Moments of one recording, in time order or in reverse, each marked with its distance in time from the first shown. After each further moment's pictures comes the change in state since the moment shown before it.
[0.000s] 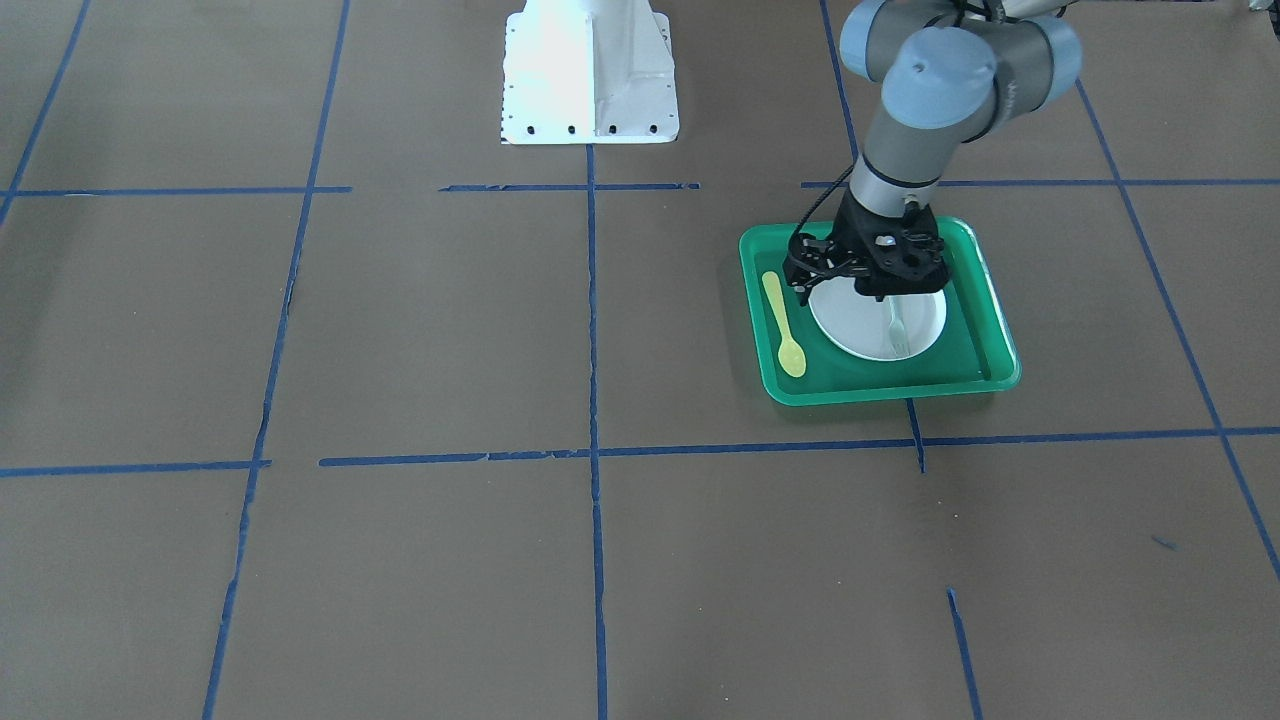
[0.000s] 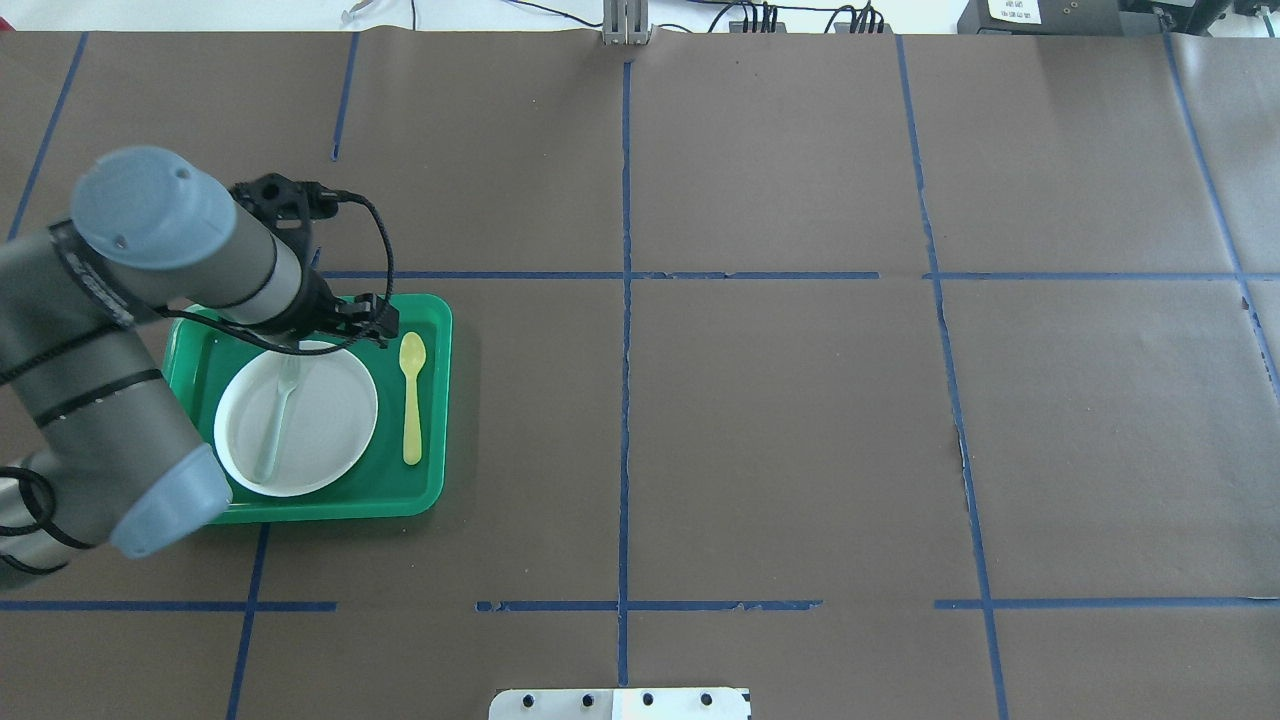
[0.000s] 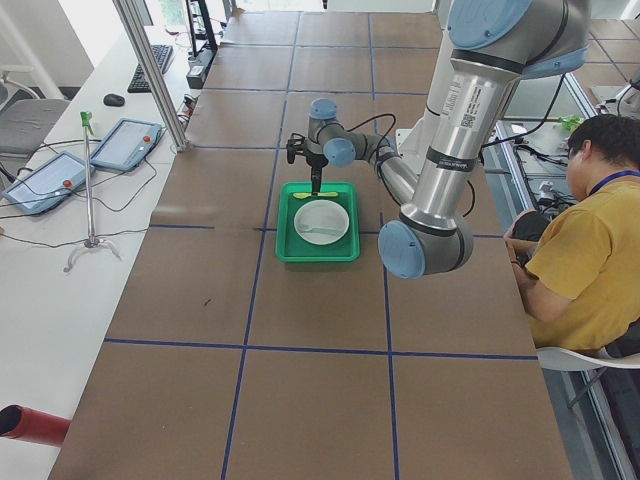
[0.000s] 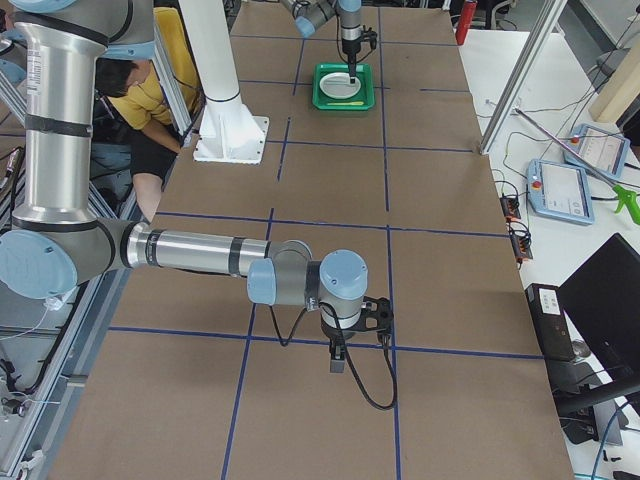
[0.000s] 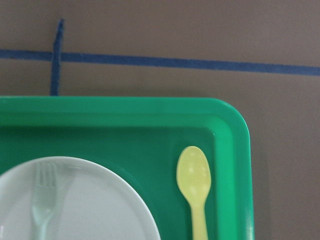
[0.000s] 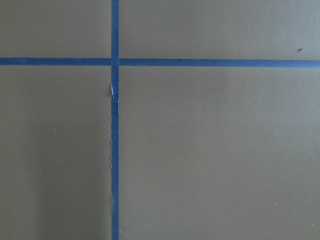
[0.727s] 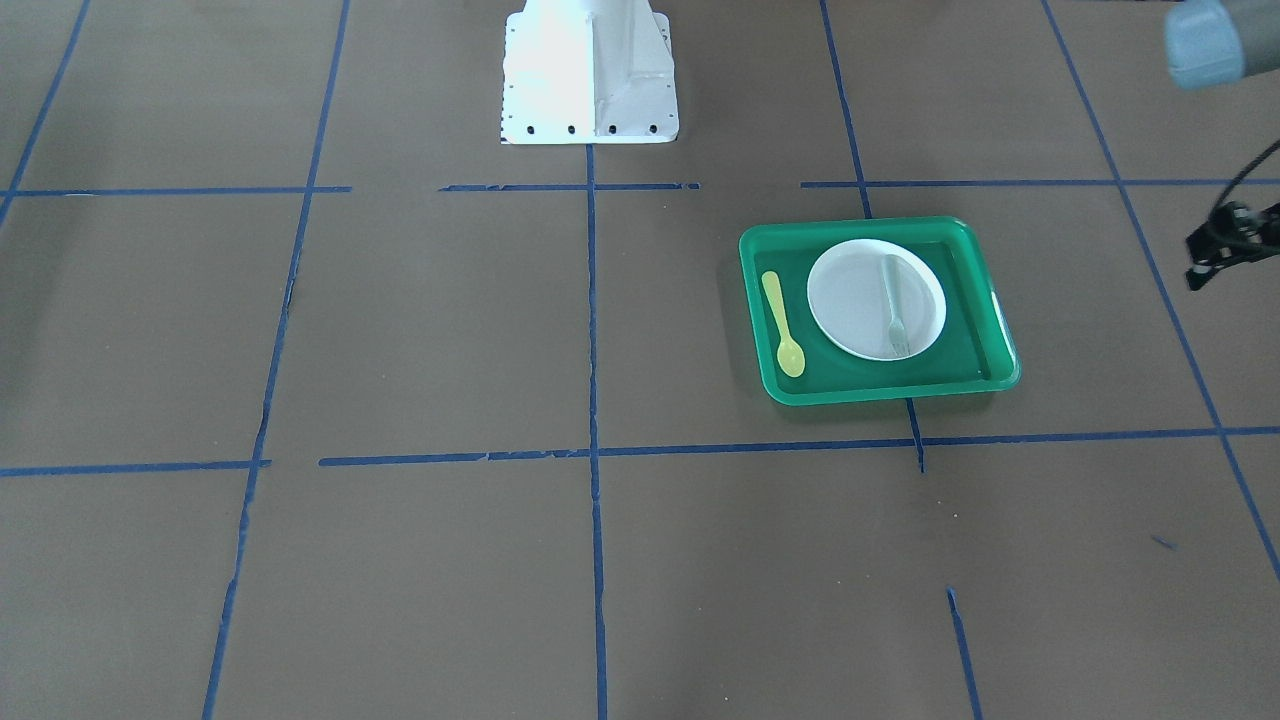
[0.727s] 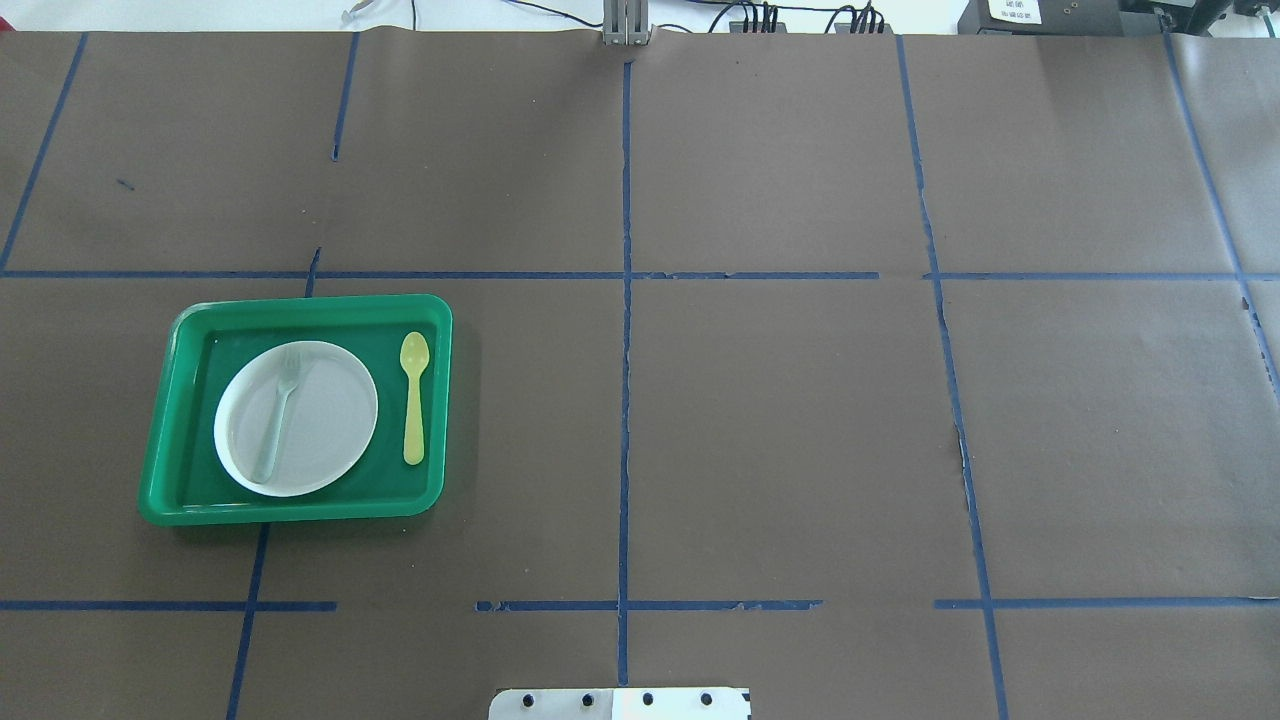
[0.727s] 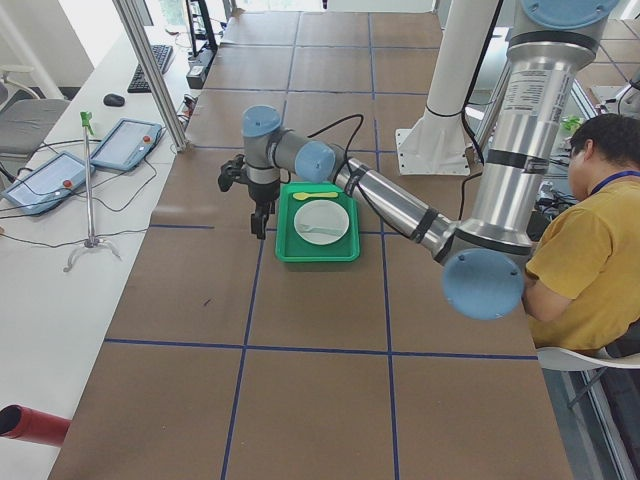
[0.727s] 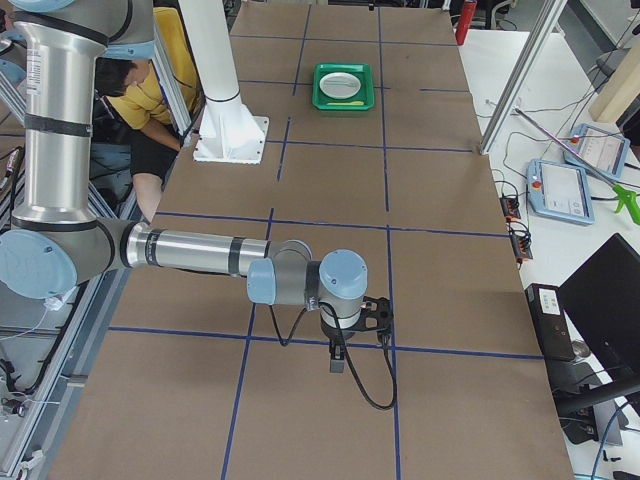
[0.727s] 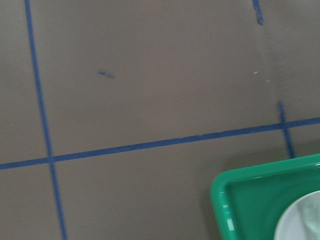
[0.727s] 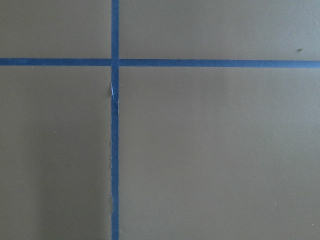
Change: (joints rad) left arm -0.622 0.272 0.065 0.143 -0.240 0.931; right arm 0.000 0.000 0.000 0.000 0.000 0.000
